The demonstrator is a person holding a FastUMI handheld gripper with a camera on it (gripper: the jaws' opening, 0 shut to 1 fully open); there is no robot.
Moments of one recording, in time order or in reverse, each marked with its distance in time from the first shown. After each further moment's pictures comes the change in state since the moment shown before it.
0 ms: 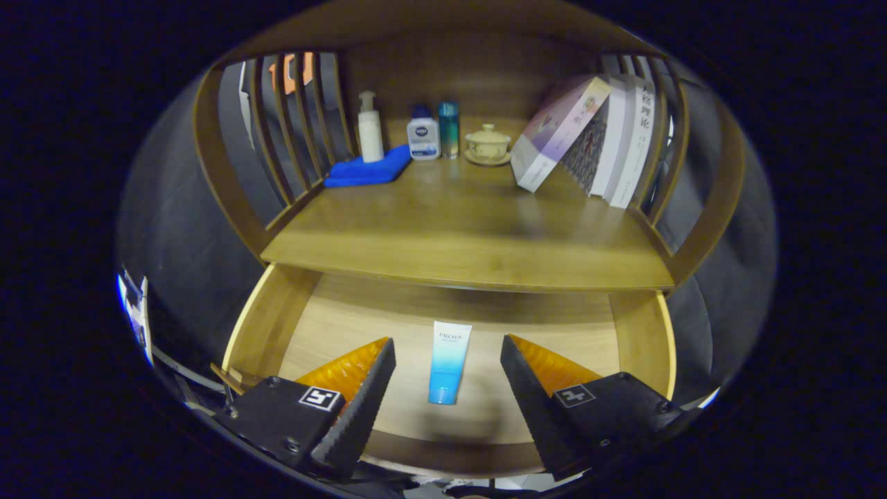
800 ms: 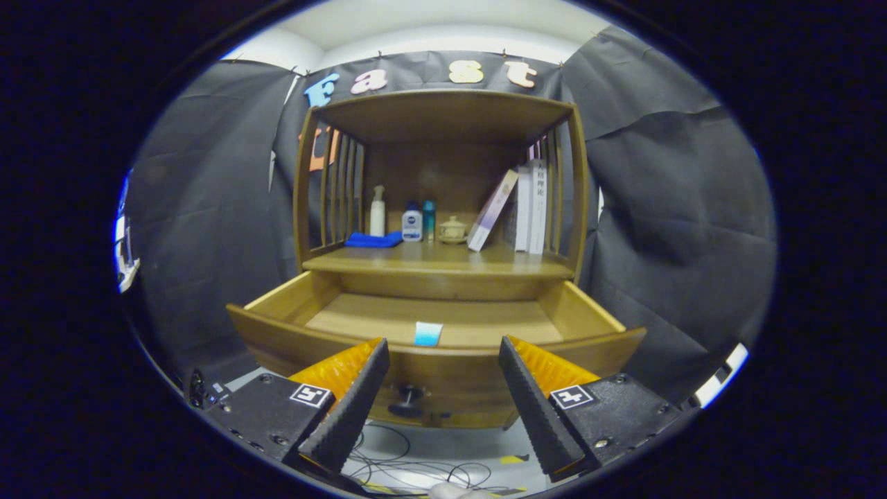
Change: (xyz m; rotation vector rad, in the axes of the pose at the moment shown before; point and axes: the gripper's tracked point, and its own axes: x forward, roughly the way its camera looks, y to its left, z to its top) arm -0.131 -0.033 -0.110 -0.025 -0.673 -0.131
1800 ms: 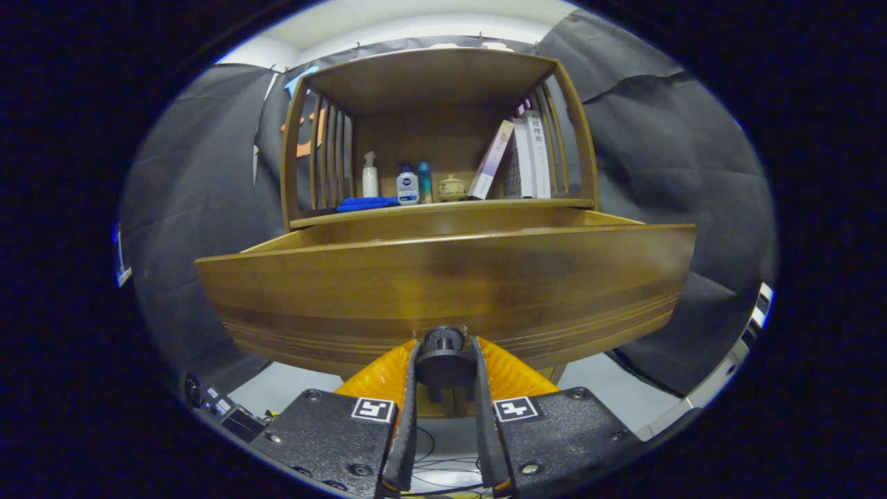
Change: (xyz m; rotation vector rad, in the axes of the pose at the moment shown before) arm 0.046 0.054 -0.131 0.134 0.057 -0.002
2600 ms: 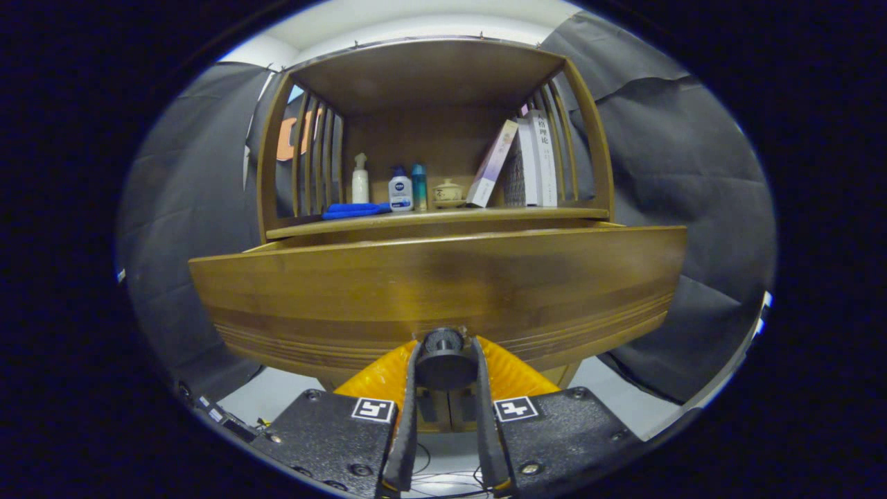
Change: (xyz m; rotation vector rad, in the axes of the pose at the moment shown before) arm 0.045 -0.003 0.020 -0.014 -0.022 -0.020
